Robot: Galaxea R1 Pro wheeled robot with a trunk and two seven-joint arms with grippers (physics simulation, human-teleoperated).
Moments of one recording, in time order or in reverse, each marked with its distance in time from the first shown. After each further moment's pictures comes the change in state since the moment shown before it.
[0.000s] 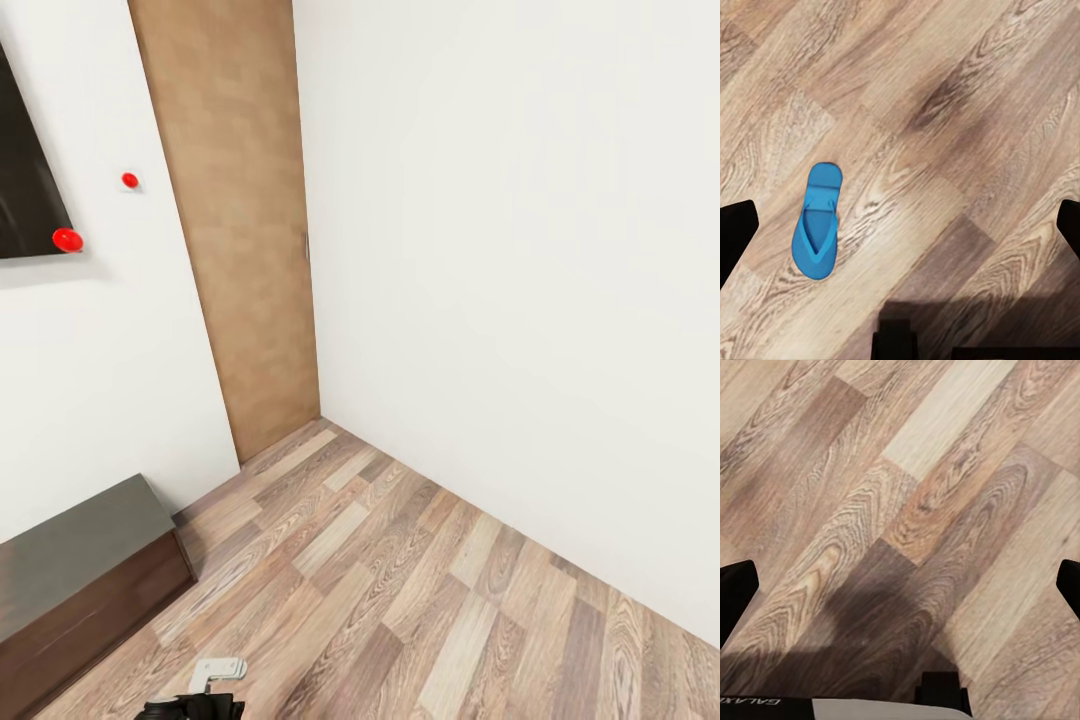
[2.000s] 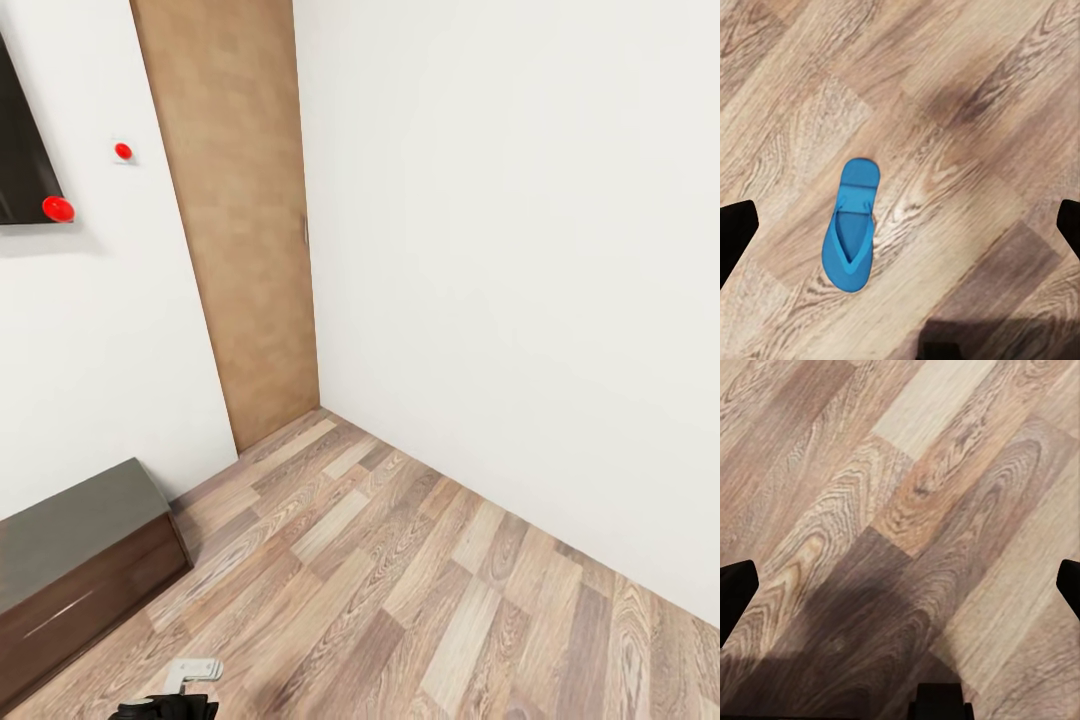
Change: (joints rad) left arm 0.000 0.069 -0.002 0.008 0.000 -0.014 0.000; right arm 0.000 0.000 0.000 0.000 -0.001 0.000 0.000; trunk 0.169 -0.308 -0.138
